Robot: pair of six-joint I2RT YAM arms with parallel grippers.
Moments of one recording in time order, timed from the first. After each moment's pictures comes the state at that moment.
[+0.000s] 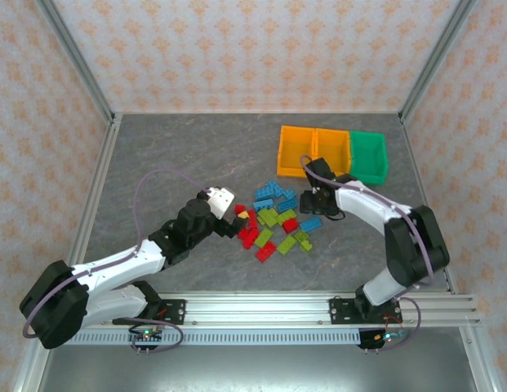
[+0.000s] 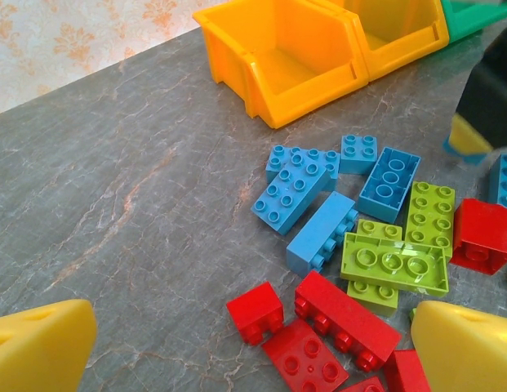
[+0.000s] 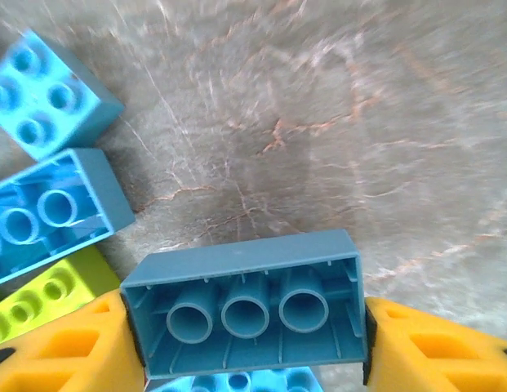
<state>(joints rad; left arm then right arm) -0.69 1.10 0.47 0.20 -0.16 0.04 0.42 1.53 0.97 -0.66 0.10 0.47</state>
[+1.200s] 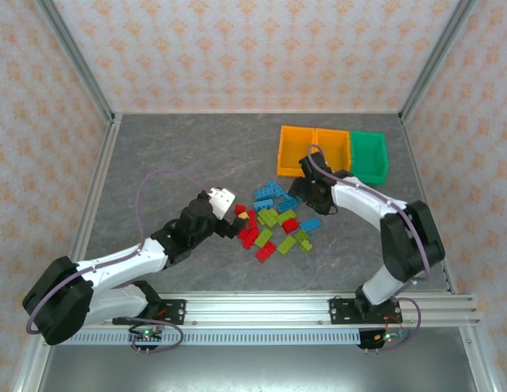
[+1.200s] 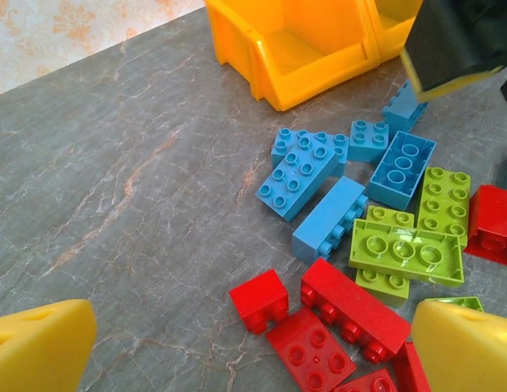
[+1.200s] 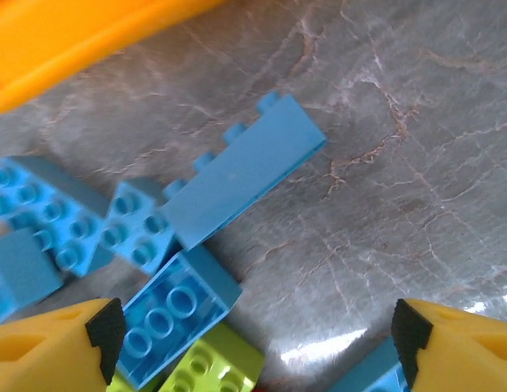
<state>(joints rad) -0.69 1.14 0.47 0.20 -0.18 0.03 0.44 1.63 1.04 -0.58 0.06 0.90</state>
